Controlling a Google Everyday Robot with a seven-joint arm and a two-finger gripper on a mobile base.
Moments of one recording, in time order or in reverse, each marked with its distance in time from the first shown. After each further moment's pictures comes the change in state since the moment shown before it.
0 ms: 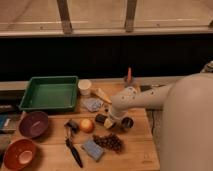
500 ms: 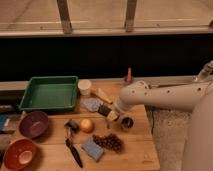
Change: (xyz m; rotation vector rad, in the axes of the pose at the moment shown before) arm -0.011 -0.034 -0.066 0.068 -0.109 0.014
